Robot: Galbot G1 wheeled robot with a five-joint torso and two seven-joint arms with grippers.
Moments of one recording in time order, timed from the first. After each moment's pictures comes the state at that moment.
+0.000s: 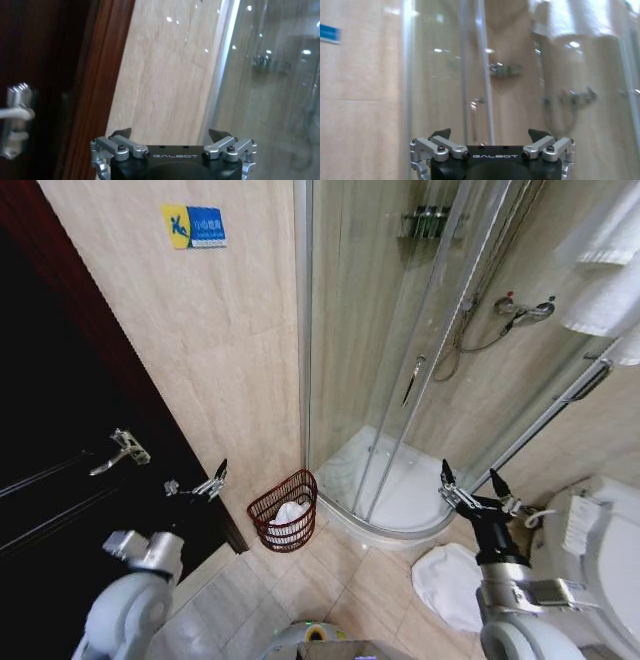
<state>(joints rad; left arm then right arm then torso) 1.69 -1.31 -0.76 -2.38 -0.56 0.05 0.02 -1.83 1.60 0.84 2.51 0.29 0.10 -0.16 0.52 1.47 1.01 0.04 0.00</state>
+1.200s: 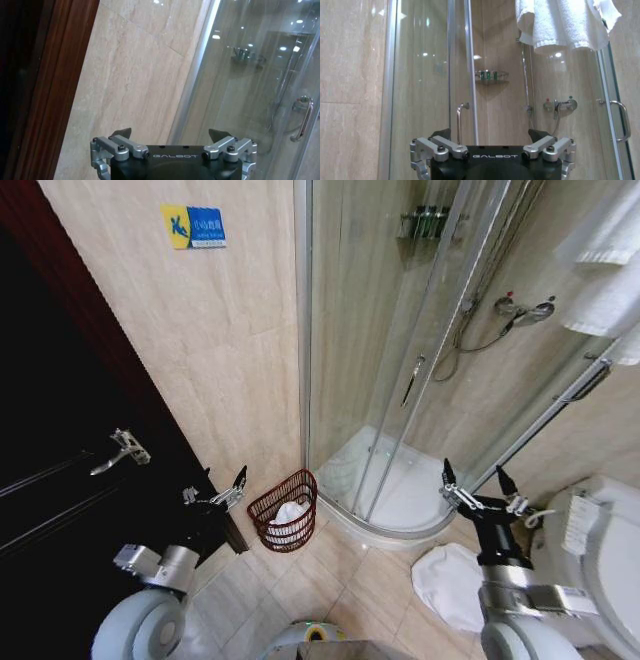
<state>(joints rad) 1.69 -1.32 -0.69 -2.42 -0.58 0.17 0.07 -1.82 1.61 0.83 2.50 0.26 0.14 -0.05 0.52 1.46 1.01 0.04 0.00</state>
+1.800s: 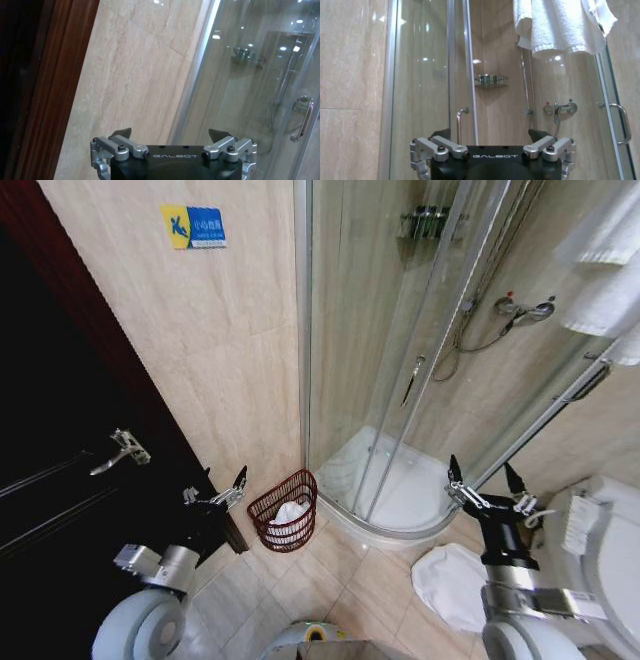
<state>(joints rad) 1.69 -1.32 -0.69 -2.42 -0.58 0.17 0.07 -1.83 1.61 0.84 2.50 0.28 0.16 -0.05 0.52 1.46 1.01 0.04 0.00</state>
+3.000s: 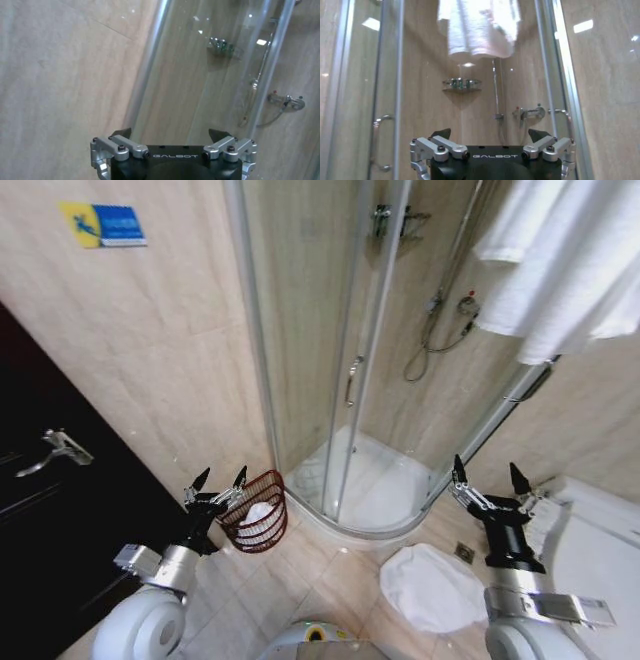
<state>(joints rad) 1.69 -1.32 -0.69 -2.42 -0.58 0.17 0.07 -1.84 1.61 0.85 2.50 0.30 0.19 -0.06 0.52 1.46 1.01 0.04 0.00</state>
